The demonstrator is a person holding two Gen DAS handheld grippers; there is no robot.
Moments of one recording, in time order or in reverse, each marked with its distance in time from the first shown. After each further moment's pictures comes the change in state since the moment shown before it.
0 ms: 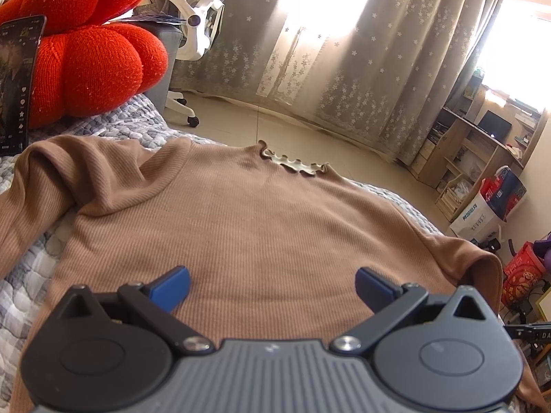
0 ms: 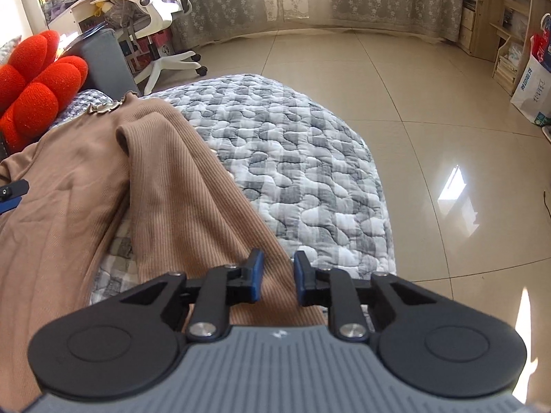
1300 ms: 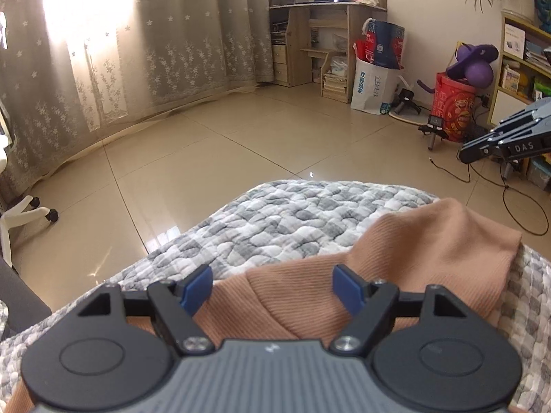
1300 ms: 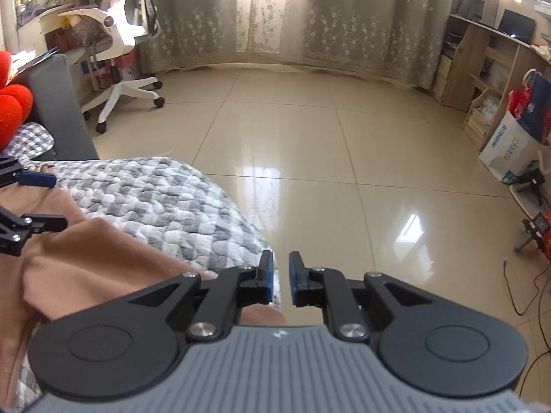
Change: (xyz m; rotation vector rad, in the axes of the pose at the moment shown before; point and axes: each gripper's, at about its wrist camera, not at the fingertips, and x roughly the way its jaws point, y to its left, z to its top) left arm 0.152 -0.159 0.079 0.703 0.165 -0.270; right arm 0.033 -0.064 0.089 -0.083 -0.099 -0.115
